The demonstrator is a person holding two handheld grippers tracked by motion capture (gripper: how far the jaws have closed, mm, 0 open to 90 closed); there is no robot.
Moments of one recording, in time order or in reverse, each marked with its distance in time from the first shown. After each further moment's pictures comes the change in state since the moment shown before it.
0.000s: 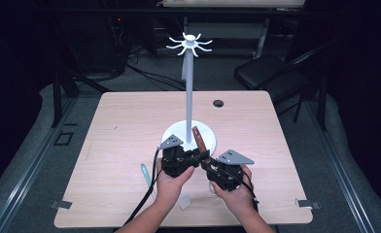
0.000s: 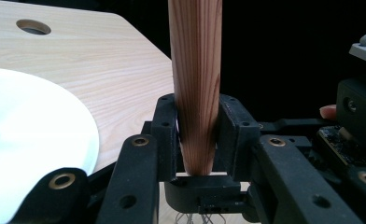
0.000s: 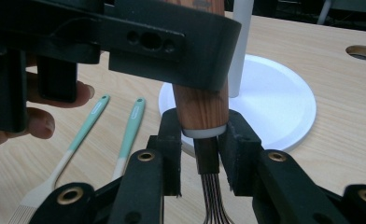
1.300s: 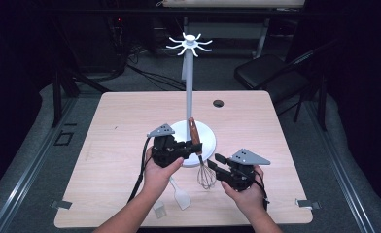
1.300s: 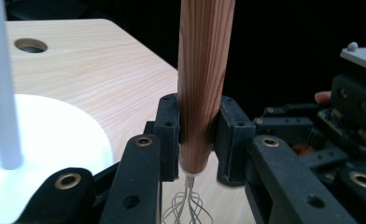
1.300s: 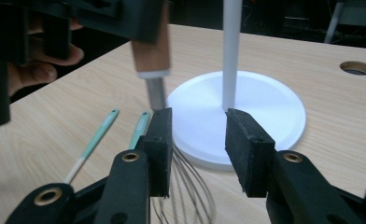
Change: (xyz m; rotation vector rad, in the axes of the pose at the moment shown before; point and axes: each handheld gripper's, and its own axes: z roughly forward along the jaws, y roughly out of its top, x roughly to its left) left arm 0.017 0.037 -0.025 0.081 -0.048 0.114; right arm -0.021 0.001 -0.023 -0.076 0.056 0.023
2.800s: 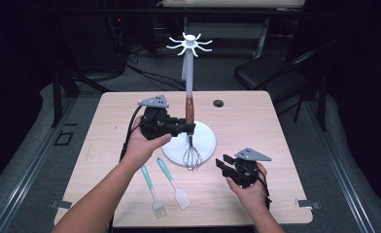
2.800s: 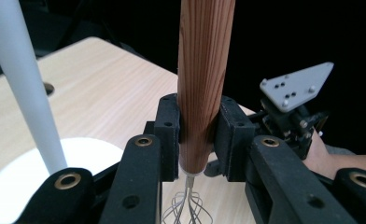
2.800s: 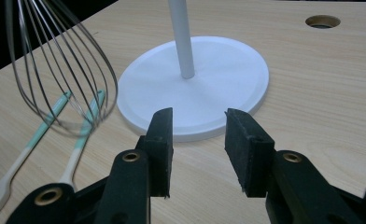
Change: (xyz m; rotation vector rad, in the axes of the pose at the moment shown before) left arm 0.009 0.087 -0.031 0.099 -0.086 0.213; right arm -0.031 -0.022 0.015 0.081 -0.090 0.080
